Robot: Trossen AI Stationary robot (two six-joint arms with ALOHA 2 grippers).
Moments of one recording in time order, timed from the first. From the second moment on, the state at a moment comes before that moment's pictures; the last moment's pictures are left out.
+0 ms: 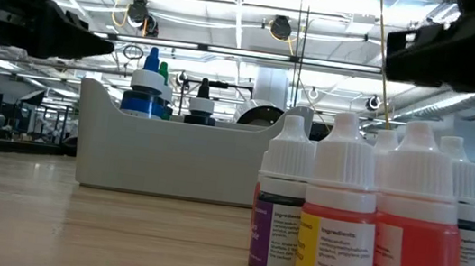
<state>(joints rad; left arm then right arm) -0.31 0.75 0.01 0.67 -0.38 0.23 0.47 1.28 0.33 0.68 0.23 -0.20</state>
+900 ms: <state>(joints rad) -0.31 0.75 0.01 0.71 -0.34 0.10 0.63 1.51 0.57 0.47 0.31 -0.01</state>
